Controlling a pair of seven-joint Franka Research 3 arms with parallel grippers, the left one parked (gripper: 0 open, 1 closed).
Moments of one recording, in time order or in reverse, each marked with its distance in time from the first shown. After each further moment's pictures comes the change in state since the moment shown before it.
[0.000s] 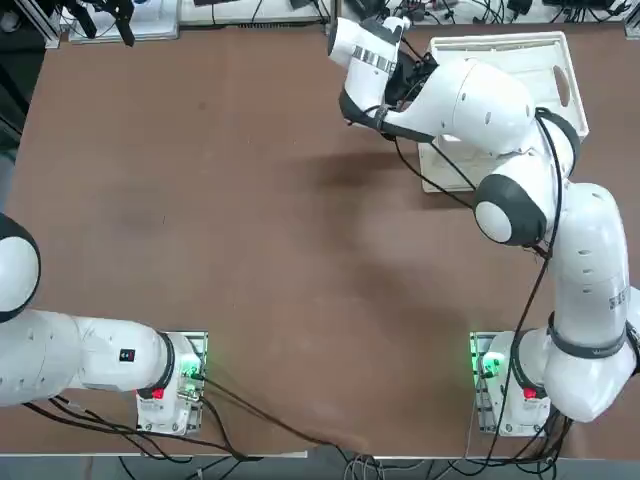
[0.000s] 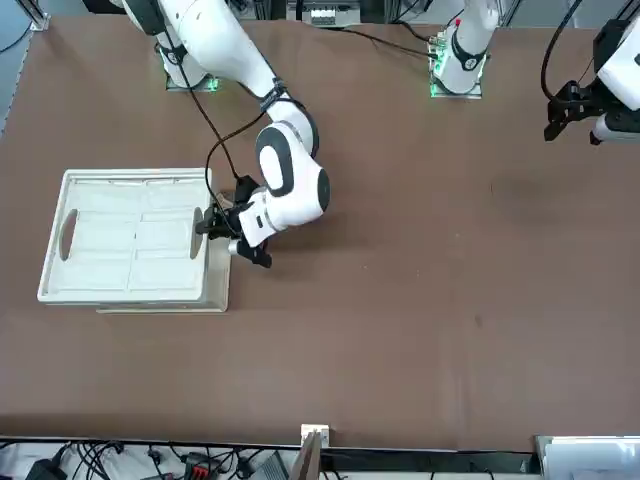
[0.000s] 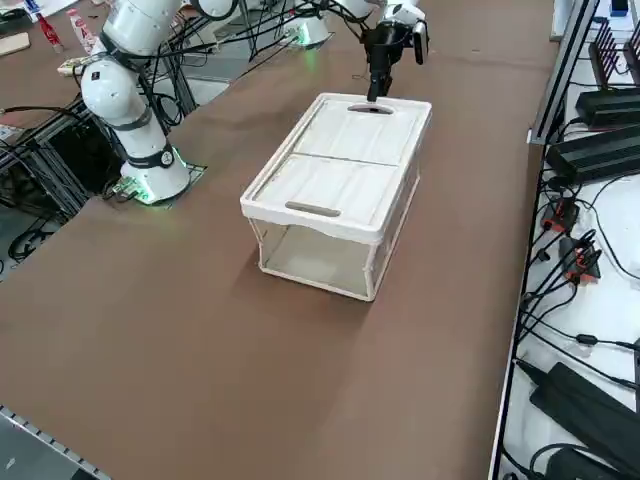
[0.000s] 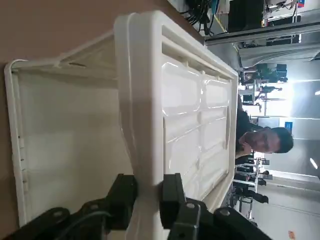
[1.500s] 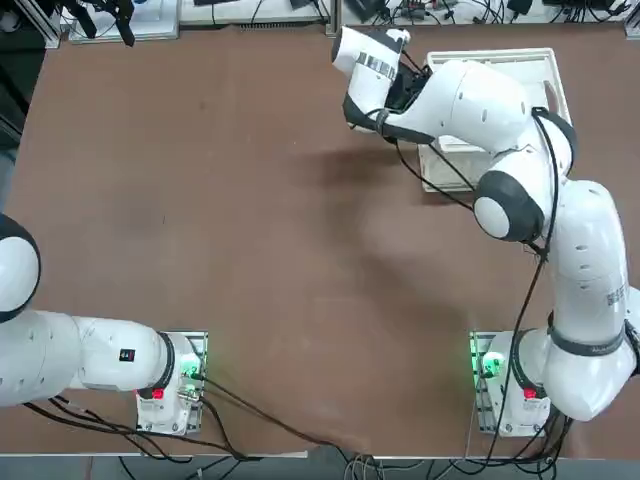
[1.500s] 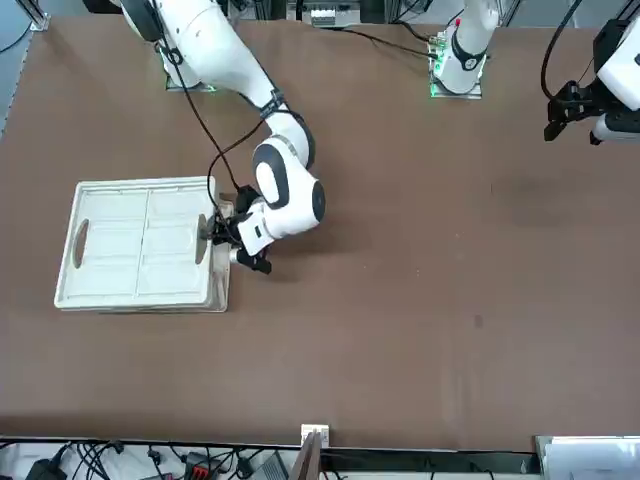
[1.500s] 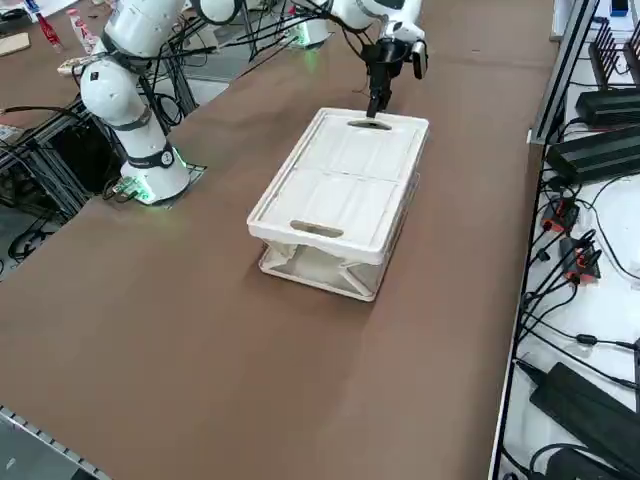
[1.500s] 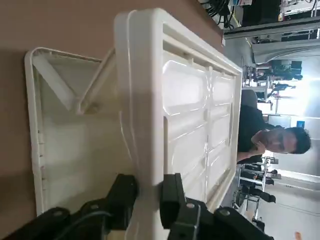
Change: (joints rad) arm -0.024 0.021 0.007 -0.025 0.046 0.048 0.006
